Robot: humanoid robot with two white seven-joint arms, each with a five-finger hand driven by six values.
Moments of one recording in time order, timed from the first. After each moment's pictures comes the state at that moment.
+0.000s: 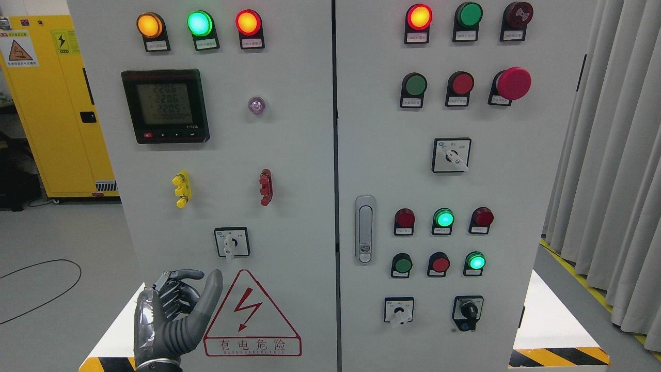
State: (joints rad) left arm -0.27 0.00 -0.09 -2.04 -0.11 0.50 0.38; right arm 0.05 0.13 -0.10 -0.15 0.10 0.05 0.00
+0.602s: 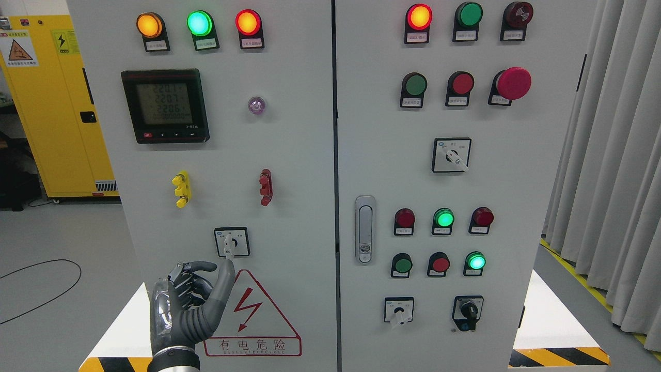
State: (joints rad) left arm -0.31 -0.06 -0.12 -2.00 -0.17 0.54 0.39; right arm 0.05 0.13 -0.10 -0.15 0.10 0.05 0.00
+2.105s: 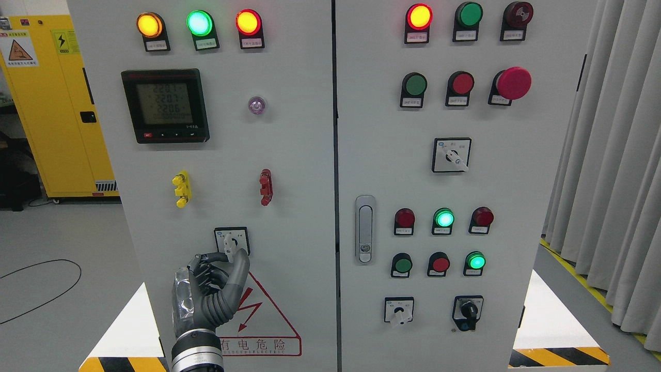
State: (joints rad) left arm -0.39 -0.12 -0.12 -1.90 -0.18 0.55 0.41; right arm 0.05 0.13 -0.10 -0.15 0.10 0.05 0.00
